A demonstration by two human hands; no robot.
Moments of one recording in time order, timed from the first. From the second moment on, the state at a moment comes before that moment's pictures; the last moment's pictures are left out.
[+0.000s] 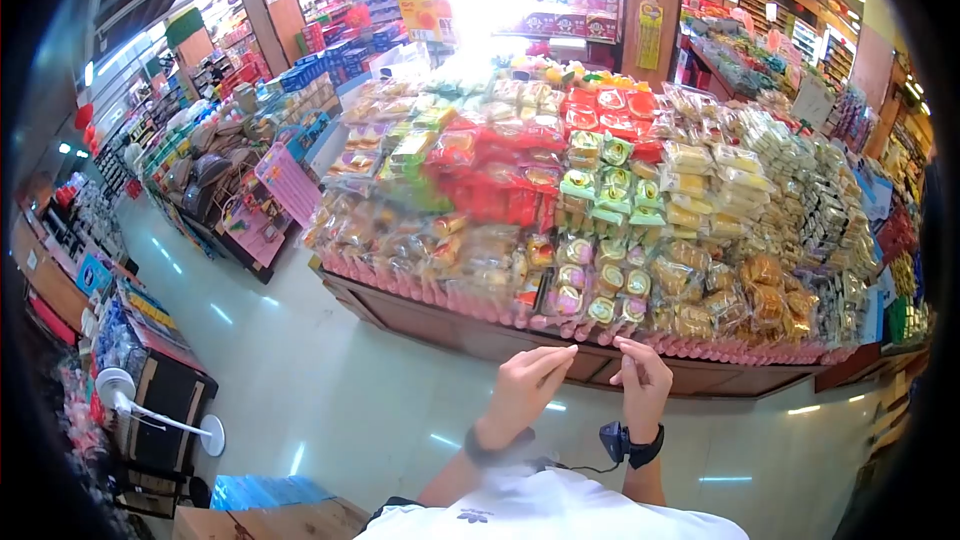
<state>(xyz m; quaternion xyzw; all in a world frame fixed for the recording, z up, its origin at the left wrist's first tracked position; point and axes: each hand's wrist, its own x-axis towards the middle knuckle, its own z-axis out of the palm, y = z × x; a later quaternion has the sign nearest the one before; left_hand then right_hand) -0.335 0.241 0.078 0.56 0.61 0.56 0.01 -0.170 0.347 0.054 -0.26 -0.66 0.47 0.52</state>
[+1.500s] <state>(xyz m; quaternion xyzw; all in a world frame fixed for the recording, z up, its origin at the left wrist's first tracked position) -0.467 0.283 0.041 0.50 0.65 0.57 0.05 -0.301 0.400 0.047 -0.28 -0.72 0.49 0.41</state>
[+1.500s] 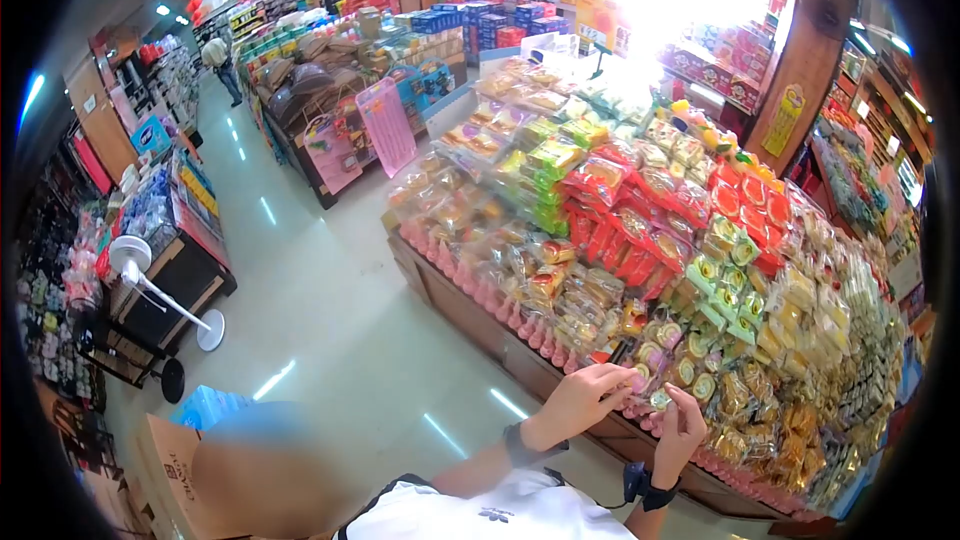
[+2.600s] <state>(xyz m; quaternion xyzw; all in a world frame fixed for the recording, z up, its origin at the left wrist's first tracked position) -0.398 0.481 -0.030 0.52 0.72 0.44 0.18 -0.228 0.594 -0.044 -0.39 -0.67 0.53 0.33</state>
